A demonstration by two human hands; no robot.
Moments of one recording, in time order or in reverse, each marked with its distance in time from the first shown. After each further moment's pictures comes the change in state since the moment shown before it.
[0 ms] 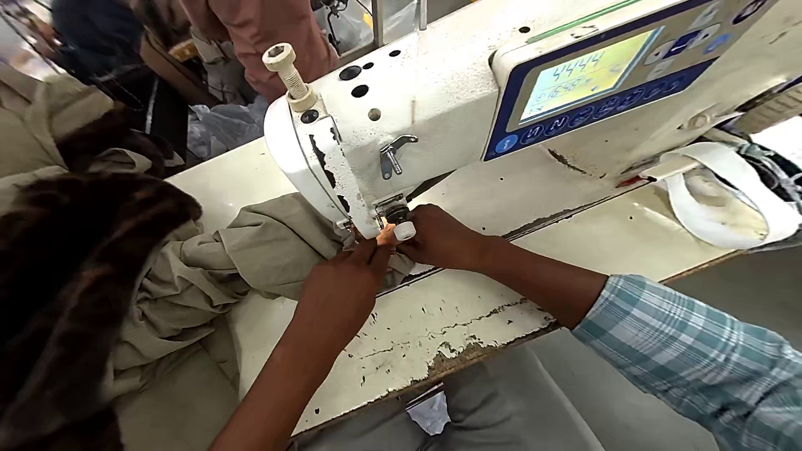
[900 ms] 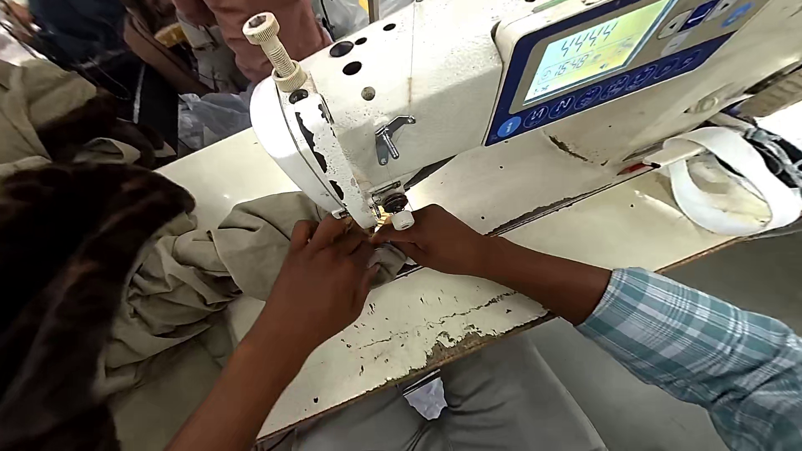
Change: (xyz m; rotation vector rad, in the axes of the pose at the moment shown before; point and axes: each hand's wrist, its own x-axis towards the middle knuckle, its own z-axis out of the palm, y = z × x) left_hand -0.005 -0.021 -0.021 0.014 -0.043 0.096; right_hand -0.010 -0.006 0.009 -0.061 0.070 -0.148
